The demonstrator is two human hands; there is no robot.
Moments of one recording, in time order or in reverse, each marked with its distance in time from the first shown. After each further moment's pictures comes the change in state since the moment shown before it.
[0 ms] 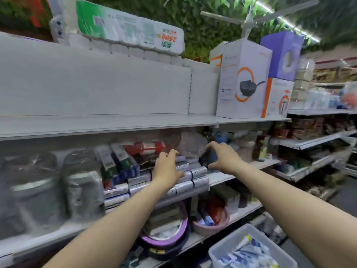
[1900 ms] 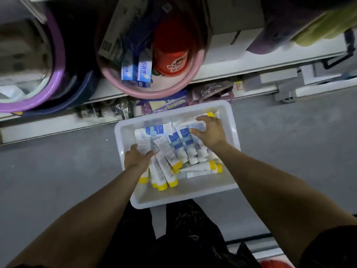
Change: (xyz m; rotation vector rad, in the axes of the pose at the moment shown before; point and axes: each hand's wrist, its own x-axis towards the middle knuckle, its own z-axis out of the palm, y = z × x) left_hand -0.013 -0.057 0.742 0.001 -0.529 -1.511; right_hand 0.091 0.623 0.539 0.376 -0.900 0.287
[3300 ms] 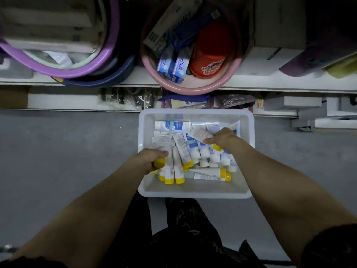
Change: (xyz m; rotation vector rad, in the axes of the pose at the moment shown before) left_hand -0.017 -0.022 -0.011 -0.734 -0.346 -0.374; right_hand 0.022 -0.019 0.009 -0.181 -0.389 0.345
